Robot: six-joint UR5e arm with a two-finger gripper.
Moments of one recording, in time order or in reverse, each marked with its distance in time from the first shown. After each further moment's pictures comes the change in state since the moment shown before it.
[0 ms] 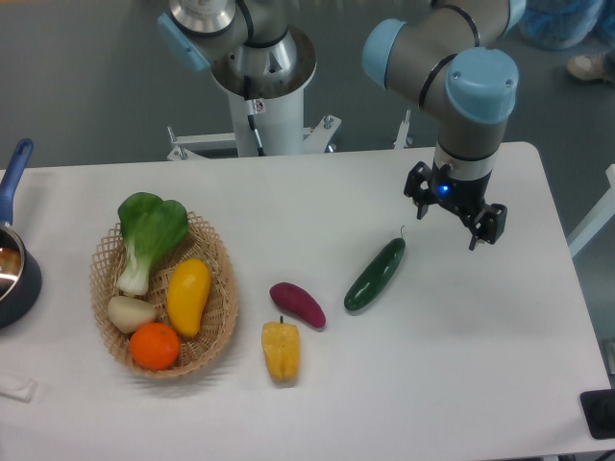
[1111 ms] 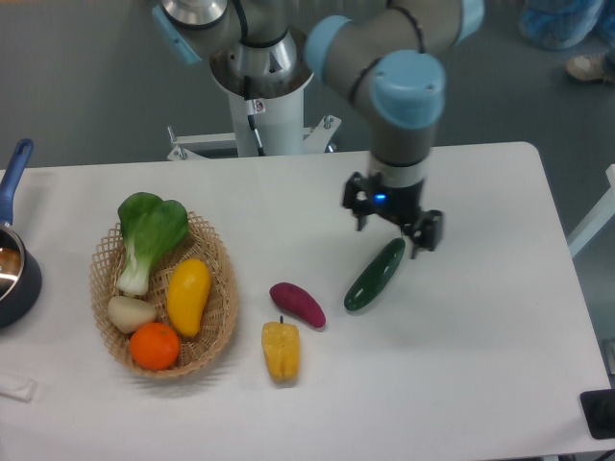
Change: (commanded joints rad) arm -0.264 0.094 -0.086 0.000 -0.020 -0.382
